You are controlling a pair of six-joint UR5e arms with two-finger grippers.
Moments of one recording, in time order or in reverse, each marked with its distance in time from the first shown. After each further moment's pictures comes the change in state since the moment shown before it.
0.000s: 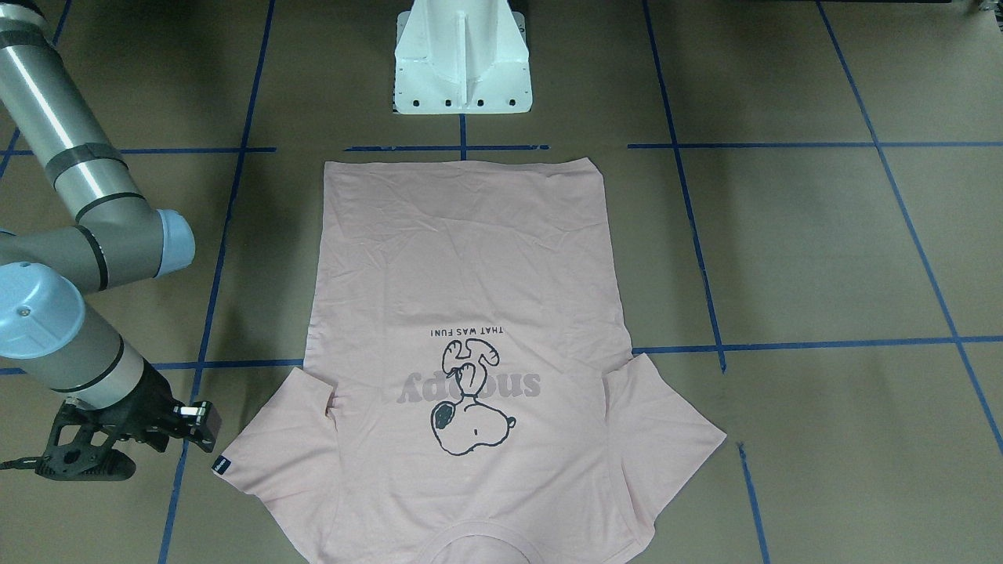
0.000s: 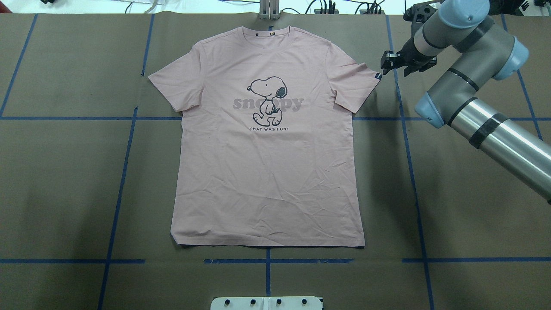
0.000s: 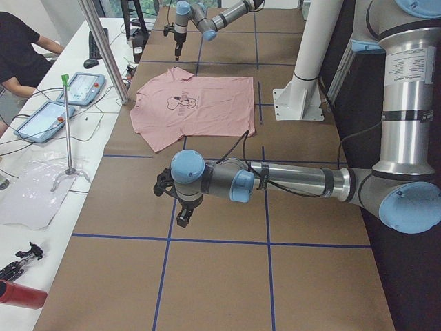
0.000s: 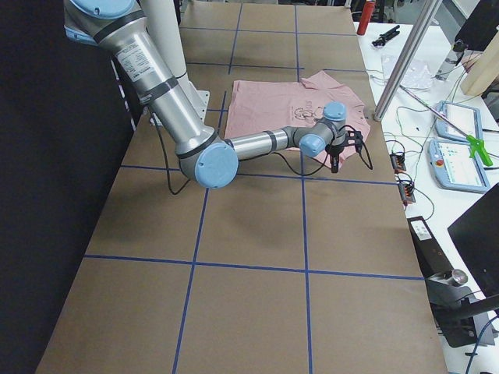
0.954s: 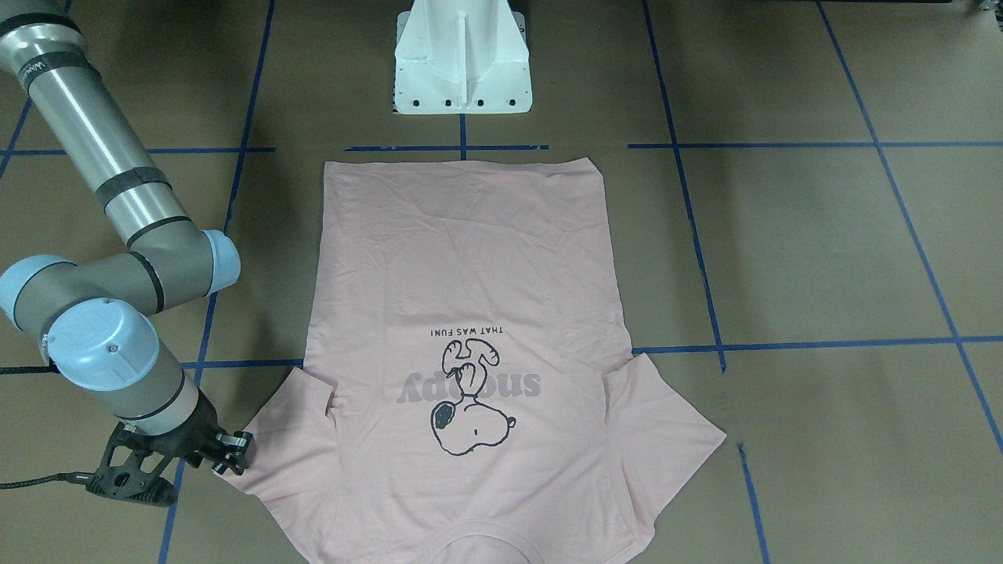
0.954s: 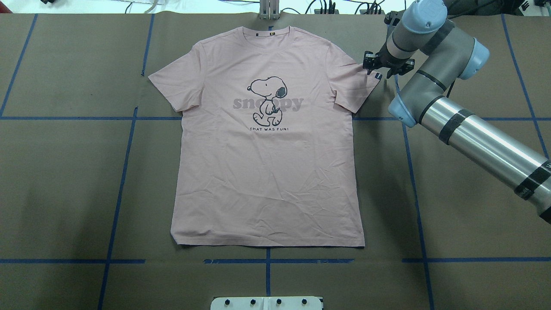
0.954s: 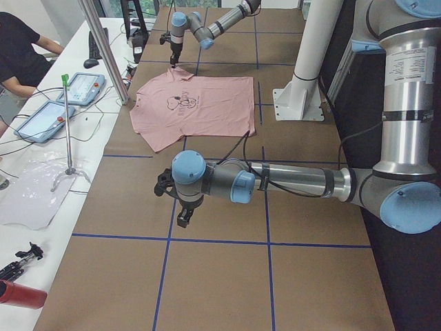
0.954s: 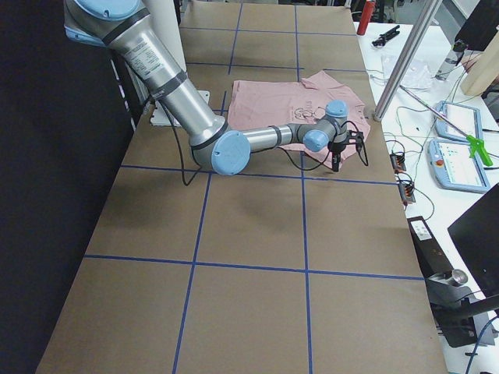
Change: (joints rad) left arm 0.000 0.004 -0.001 -0.006 0.000 0.004; right arm -0.040 0.111 -0.166 0.005 -0.058 0.131
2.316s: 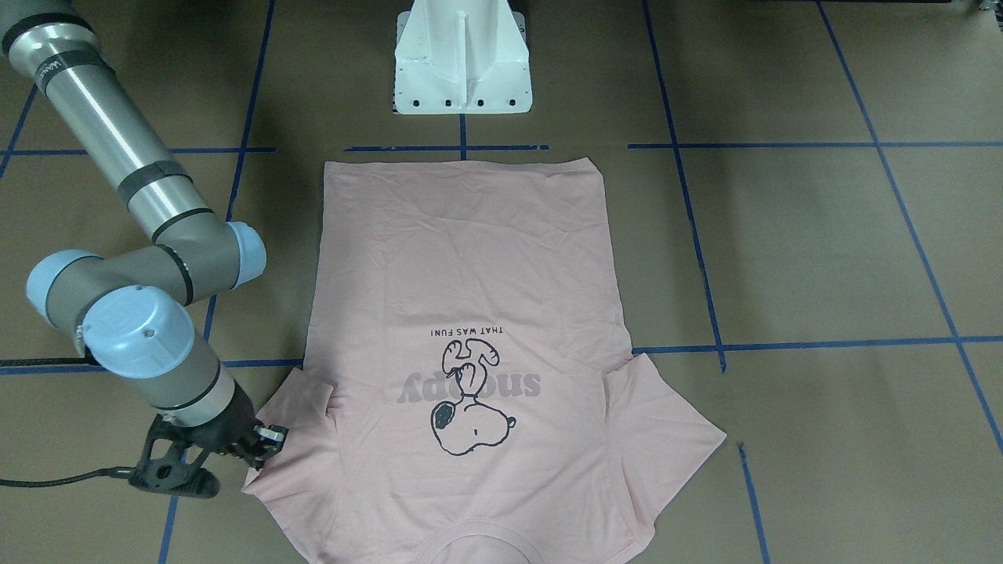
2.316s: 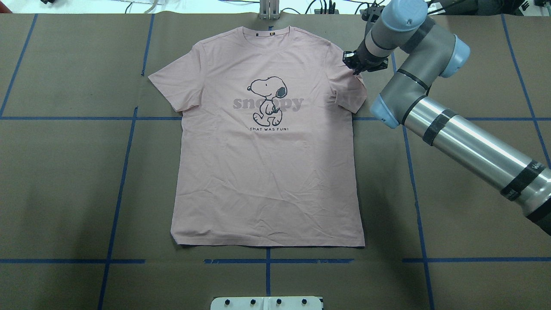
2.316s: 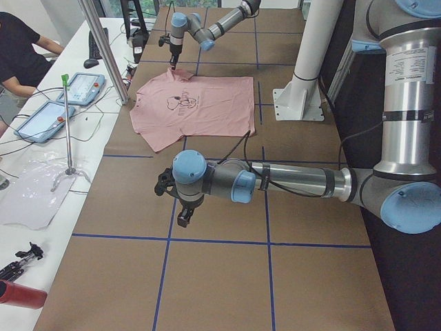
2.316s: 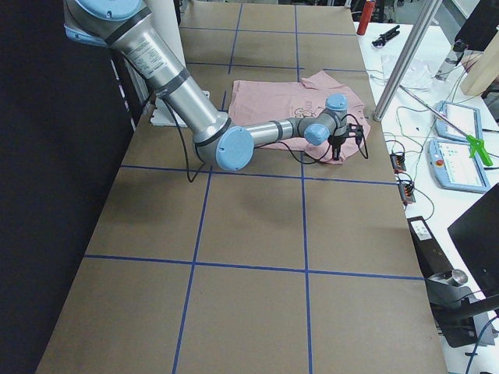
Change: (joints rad) left arm 0.000 0.003 -0.008 -0.001 0.000 0.000; right arm -0.062 0.052 0.076 -0.004 -0.005 0.014
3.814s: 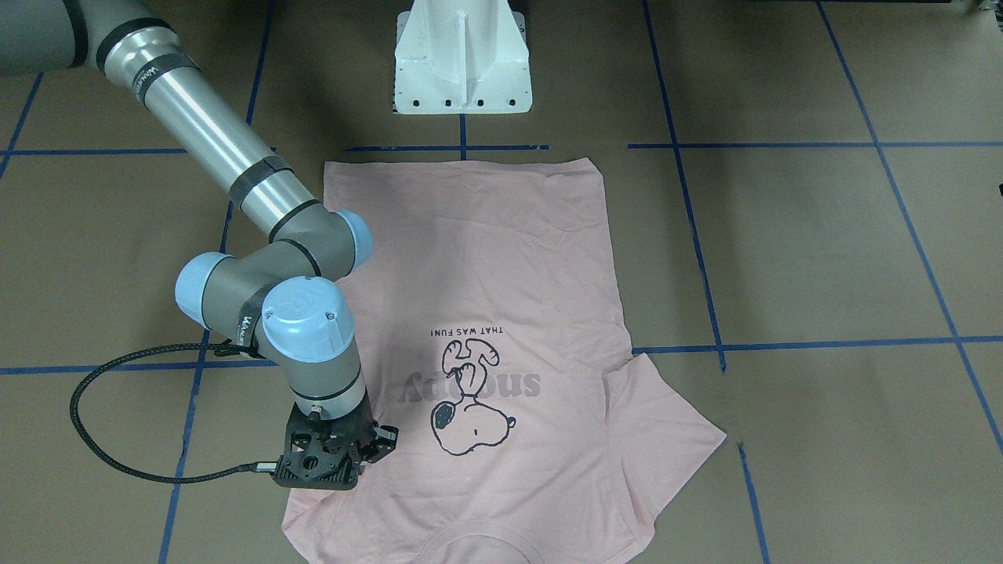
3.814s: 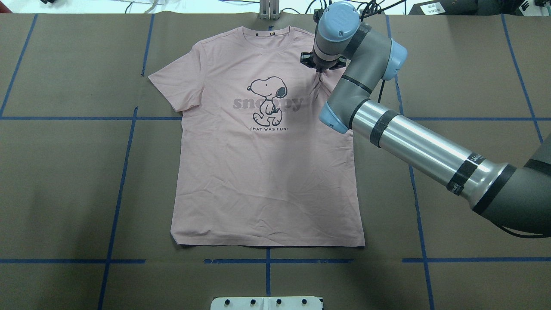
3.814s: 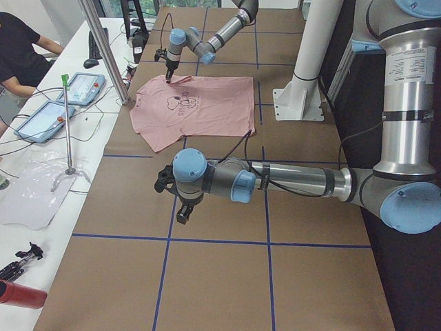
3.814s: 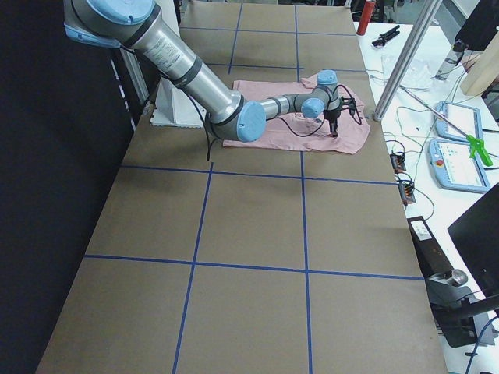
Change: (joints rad) left arm 0.007 -0.003 0.003 -0.046 -0.037 -0.020; right arm -0.072 0.198 -0.218 0.003 -0.174 0.018
